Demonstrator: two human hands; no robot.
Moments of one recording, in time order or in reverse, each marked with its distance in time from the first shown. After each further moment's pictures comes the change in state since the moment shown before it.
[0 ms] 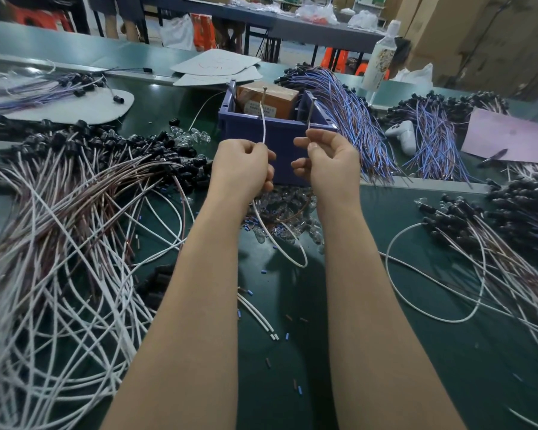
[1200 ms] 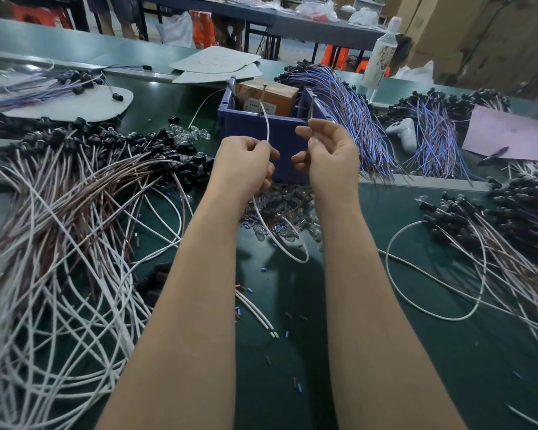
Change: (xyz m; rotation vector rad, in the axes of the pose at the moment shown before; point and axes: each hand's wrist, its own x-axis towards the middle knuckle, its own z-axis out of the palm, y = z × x) left_hand 0.007 -0.006 0.000 -0.002 -0.058 0.025; right_hand -0.002 -0.001 0.002 0.016 0.006 -0.049
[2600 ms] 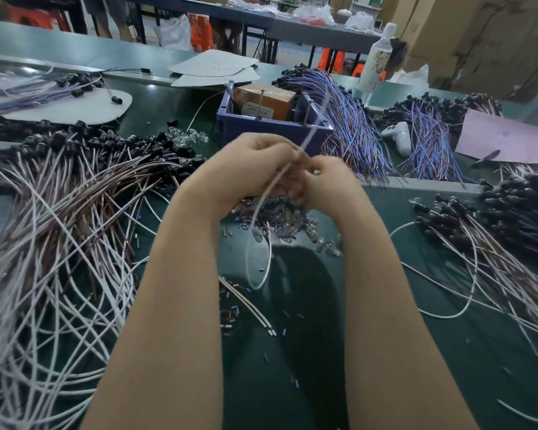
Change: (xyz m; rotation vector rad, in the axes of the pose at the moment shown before) left_hand -0.019 0.024 -0.015 0.068 -0.458 0.069; right_hand -0.009 -0.015 -0.022 -0.686 -0.305 0.137
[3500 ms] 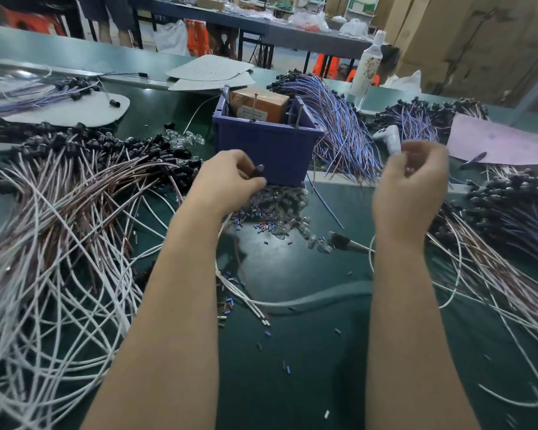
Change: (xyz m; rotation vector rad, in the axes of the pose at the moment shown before) left_hand 0.002 -0.030 -0.008 0.548 0.349 -0.105; right_hand -0.039 0.021 -0.041 0.212 0.882 -0.128
